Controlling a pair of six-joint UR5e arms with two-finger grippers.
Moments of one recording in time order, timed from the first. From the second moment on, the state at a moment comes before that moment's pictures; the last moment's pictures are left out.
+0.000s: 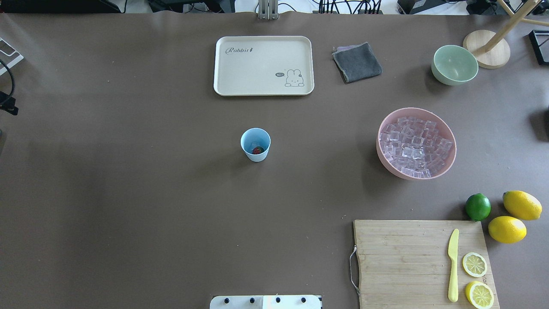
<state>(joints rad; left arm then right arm) -1.25 -1.69 -1.38 -2.03 -2.22 -0.52 1.63 -1.70 1.85 -1.58 2.35 0.13</state>
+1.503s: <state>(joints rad) -1.17 -1.54 -1.26 -2.43 -2.23 -0.62 1.63 -1.70 1.85 -1.58 2.37 0.13</state>
